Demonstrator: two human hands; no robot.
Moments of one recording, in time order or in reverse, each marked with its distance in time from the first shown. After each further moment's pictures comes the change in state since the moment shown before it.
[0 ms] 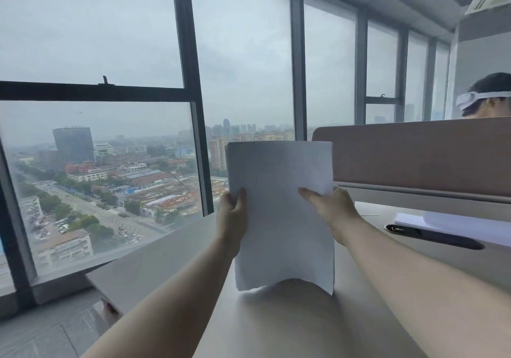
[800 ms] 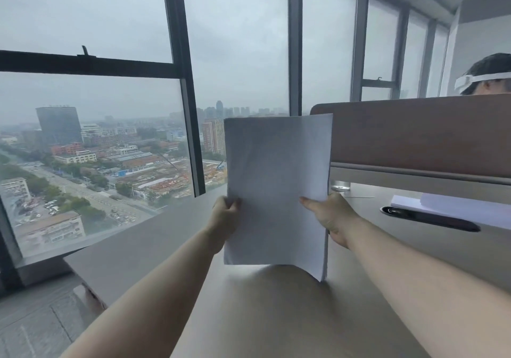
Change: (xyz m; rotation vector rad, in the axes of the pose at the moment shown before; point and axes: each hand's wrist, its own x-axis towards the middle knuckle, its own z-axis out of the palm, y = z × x) left_hand 0.032 -0.082 -0.006 0.202 -0.214 -0.237; right_hand 0.006 0.050 -0.005 -0.056 -0.101 0.177
